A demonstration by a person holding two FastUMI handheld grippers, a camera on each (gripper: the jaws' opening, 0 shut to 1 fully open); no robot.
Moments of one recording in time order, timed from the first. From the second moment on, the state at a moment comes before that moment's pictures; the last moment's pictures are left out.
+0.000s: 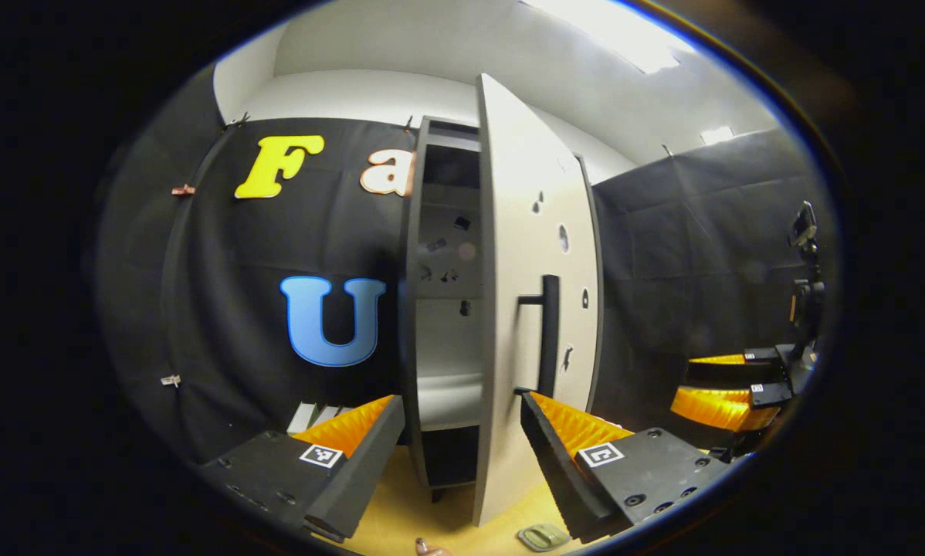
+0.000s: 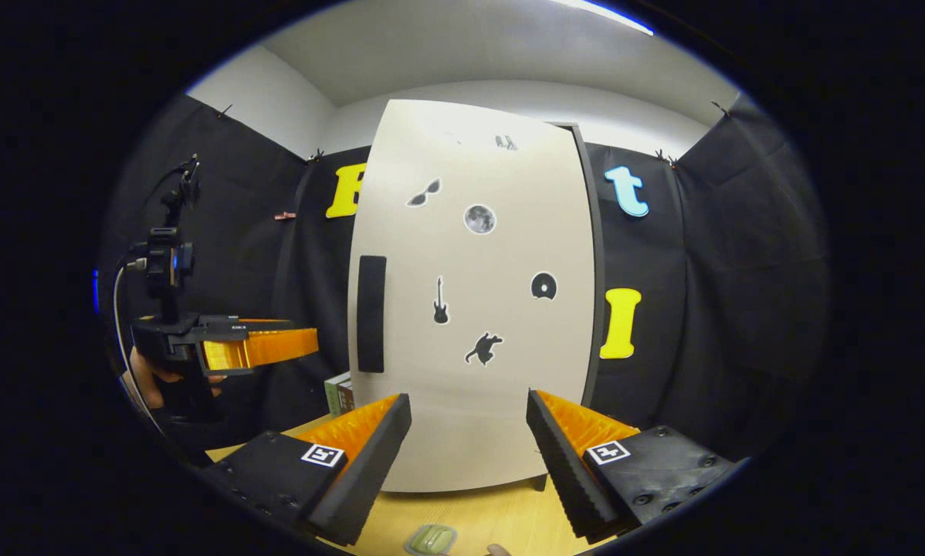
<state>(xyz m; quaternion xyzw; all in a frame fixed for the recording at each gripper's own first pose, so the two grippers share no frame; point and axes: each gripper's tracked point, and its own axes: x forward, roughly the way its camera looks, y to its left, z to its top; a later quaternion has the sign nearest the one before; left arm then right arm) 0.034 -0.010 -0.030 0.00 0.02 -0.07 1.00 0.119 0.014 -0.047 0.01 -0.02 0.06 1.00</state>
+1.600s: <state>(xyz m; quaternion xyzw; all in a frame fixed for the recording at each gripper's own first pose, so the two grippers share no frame) 0.036 -0.095 -0.007 -0.01 -0.01 -0.06 1.00 0.139 -0.021 -0.017 0.00 -0.04 0.07 1.00</state>
